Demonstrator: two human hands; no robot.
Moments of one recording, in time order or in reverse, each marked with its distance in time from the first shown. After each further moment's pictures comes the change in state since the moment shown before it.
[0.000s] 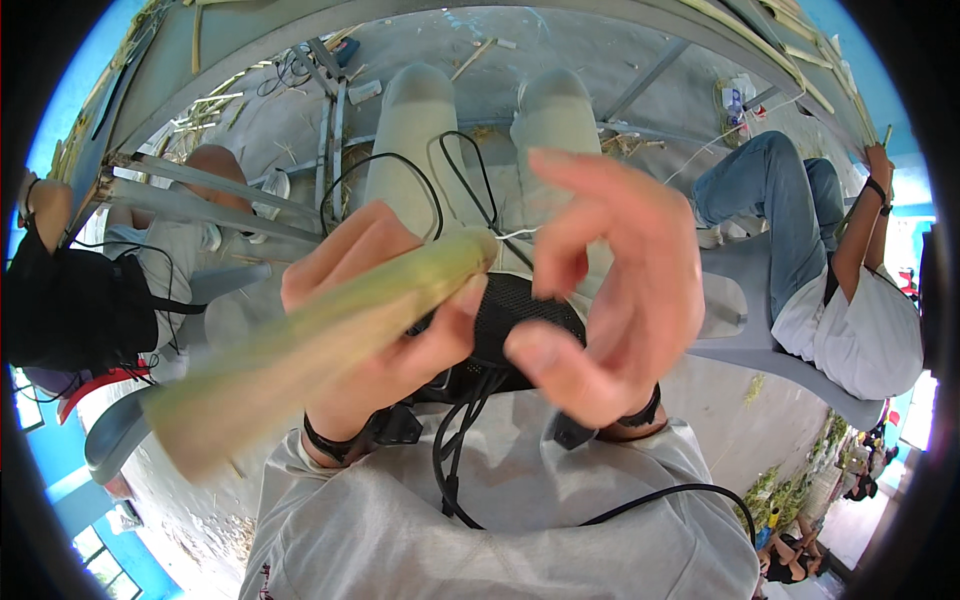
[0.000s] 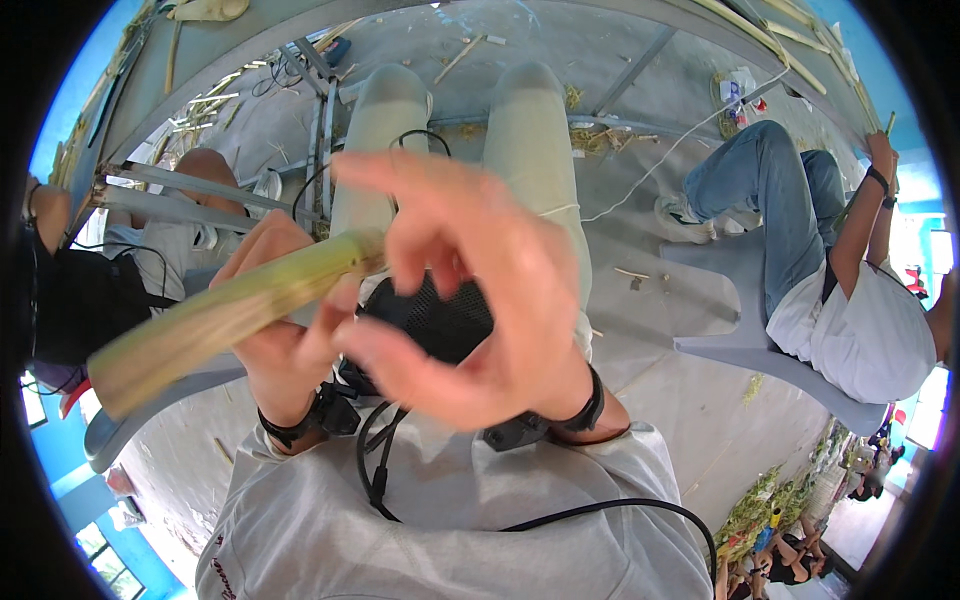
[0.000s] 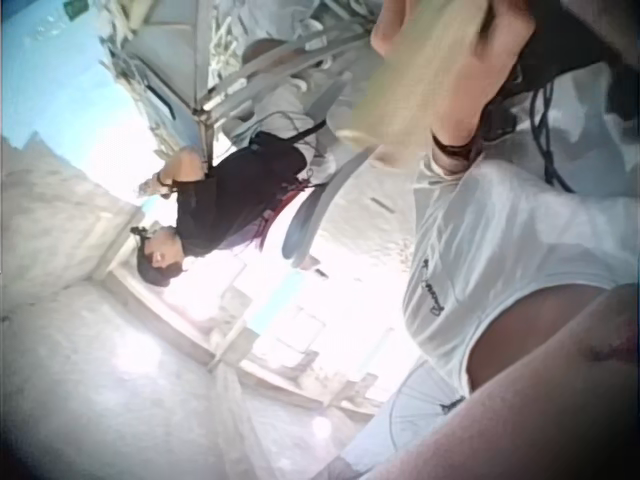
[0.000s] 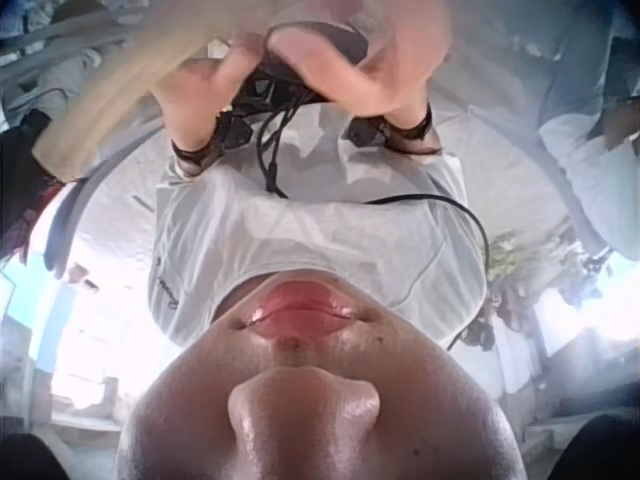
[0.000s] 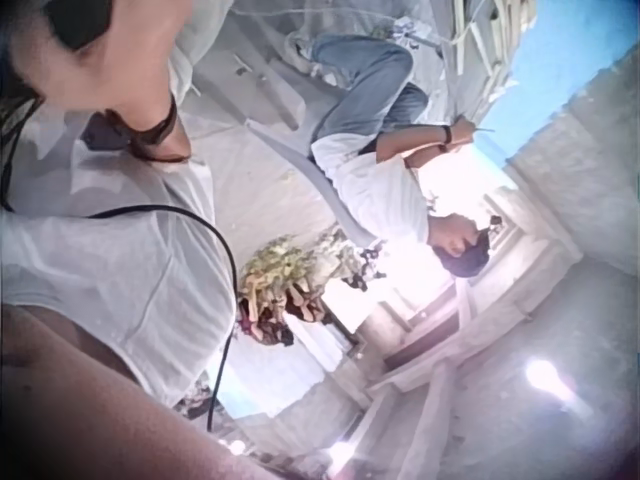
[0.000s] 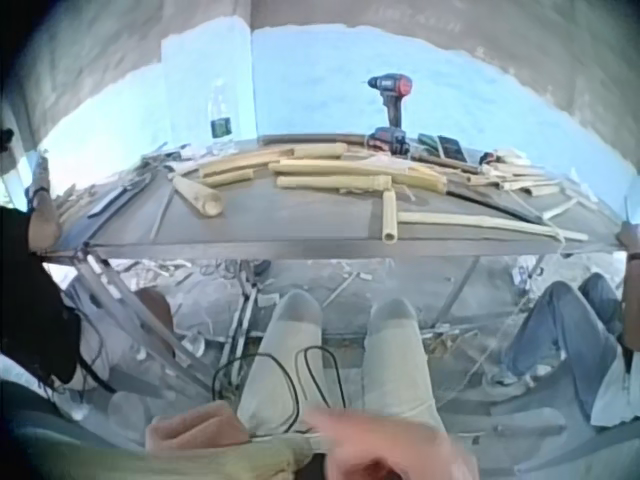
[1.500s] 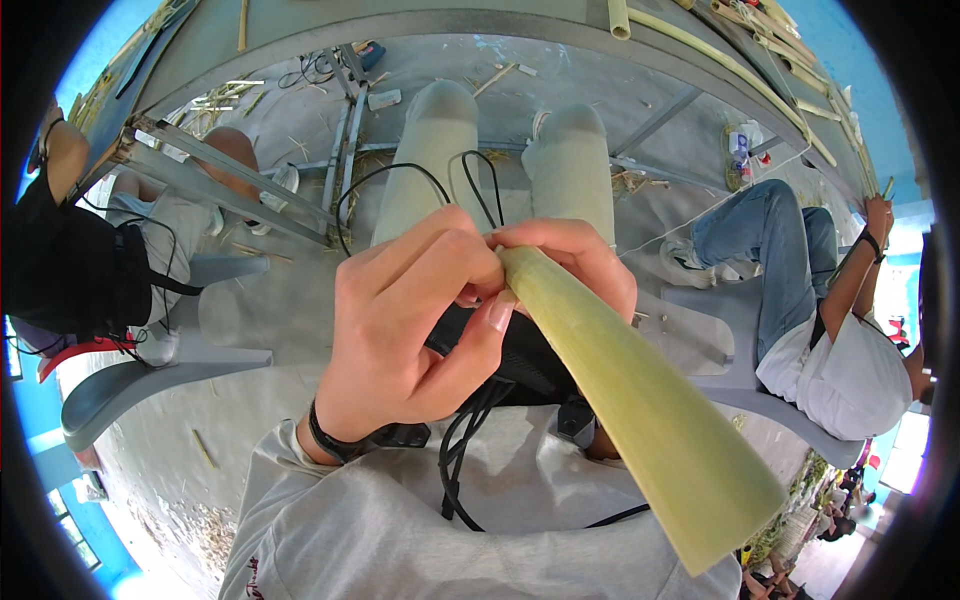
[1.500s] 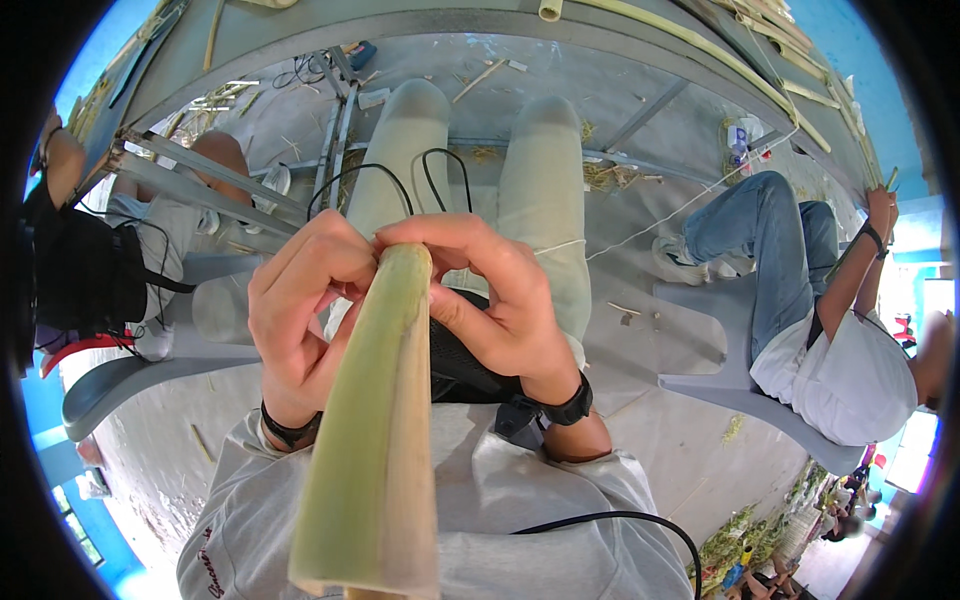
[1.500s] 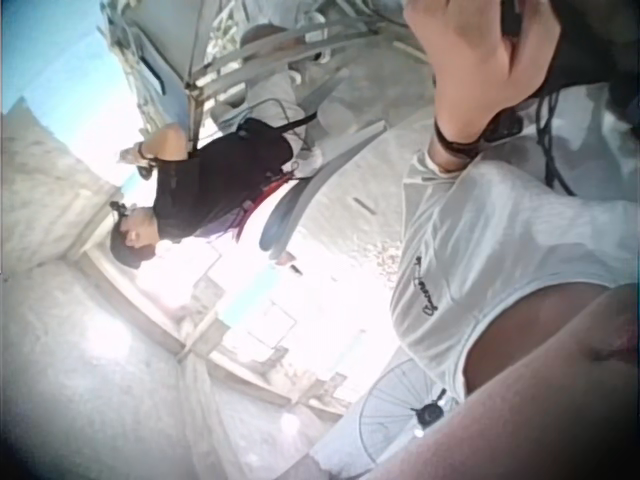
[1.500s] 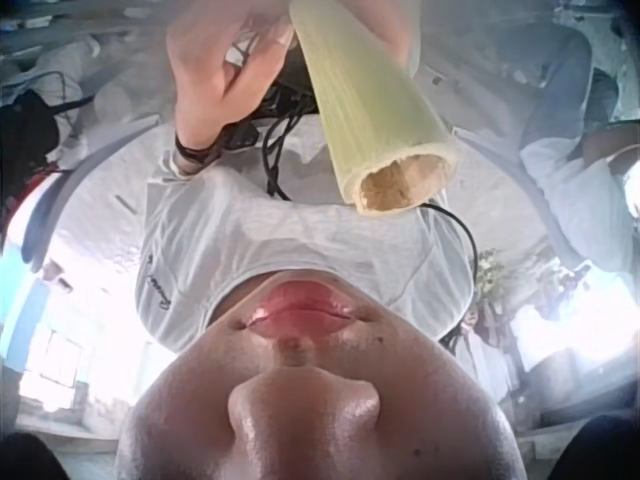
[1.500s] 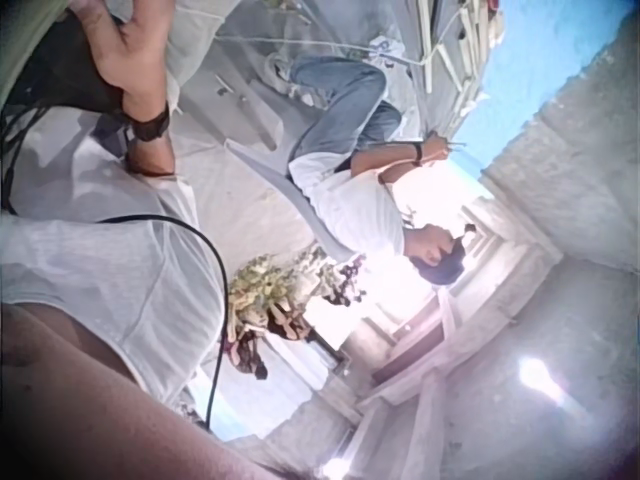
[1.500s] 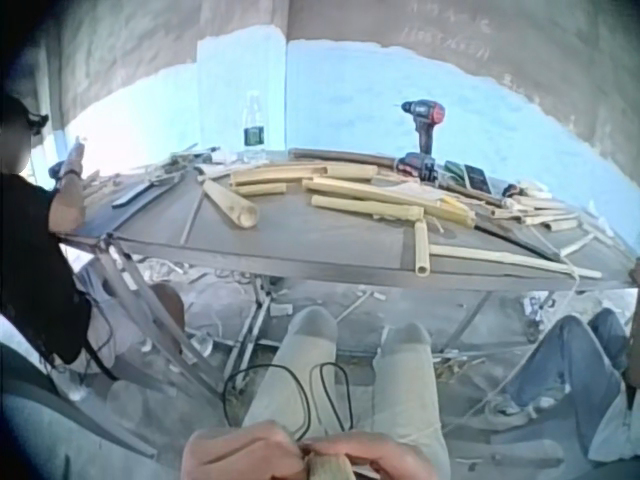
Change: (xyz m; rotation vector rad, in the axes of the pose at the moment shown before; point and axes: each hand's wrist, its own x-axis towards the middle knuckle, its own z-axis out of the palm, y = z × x) left_hand 0.010 0.008 -0.005 -0.335 0.013 -0.133; right_hand -0.038 0.015 0.016 0.550 -0.112 0.470
